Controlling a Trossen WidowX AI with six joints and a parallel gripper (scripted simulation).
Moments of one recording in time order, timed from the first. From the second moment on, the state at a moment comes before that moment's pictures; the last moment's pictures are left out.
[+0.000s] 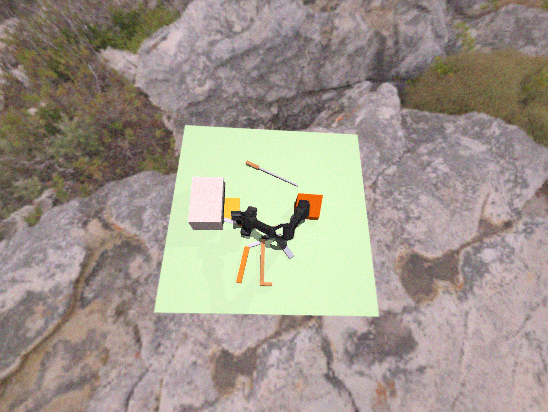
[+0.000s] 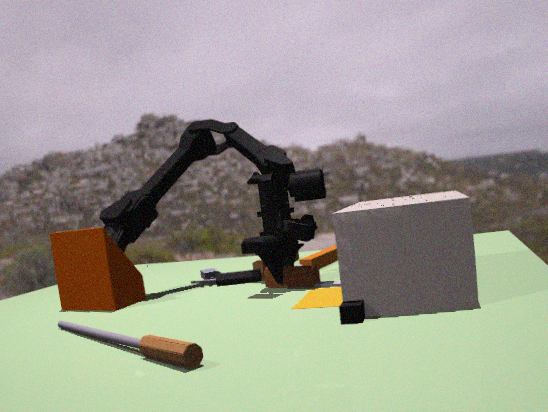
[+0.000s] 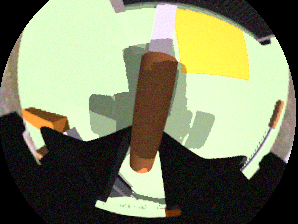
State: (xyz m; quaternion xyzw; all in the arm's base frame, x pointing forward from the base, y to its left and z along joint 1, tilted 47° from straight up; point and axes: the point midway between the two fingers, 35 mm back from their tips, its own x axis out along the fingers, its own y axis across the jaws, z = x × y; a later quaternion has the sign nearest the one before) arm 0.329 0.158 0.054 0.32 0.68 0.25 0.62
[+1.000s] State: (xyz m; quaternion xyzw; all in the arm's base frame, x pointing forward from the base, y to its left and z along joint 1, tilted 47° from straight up) arm 0.360 0.156 0.052 0.32 0.68 0.25 0.62
